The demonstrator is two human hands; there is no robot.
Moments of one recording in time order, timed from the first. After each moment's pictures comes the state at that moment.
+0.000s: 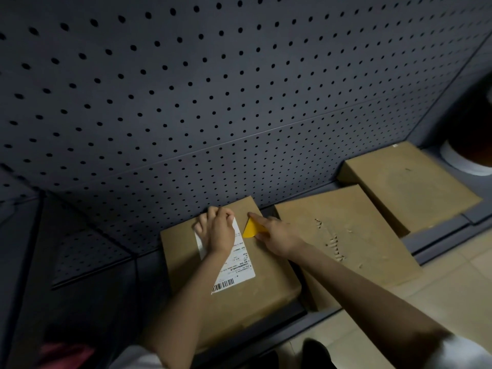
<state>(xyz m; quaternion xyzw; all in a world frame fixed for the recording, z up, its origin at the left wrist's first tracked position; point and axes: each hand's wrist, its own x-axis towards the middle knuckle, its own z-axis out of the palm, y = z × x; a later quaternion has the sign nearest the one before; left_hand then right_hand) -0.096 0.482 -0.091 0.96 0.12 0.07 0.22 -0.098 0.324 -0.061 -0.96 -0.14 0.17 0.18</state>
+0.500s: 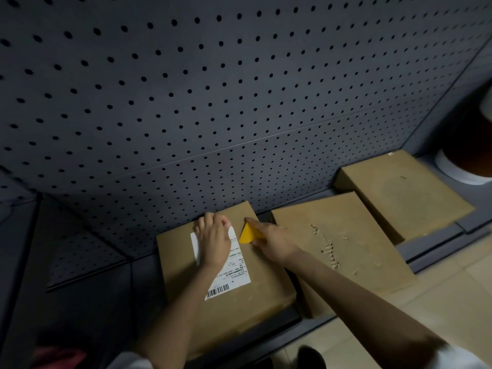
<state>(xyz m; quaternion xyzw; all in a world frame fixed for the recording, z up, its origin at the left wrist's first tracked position) -0.102 0.489 -0.097 0.96 0.05 0.14 0.24 -0.098 0.322 -0.067 -0.96 -0.14 0.15 0.21</state>
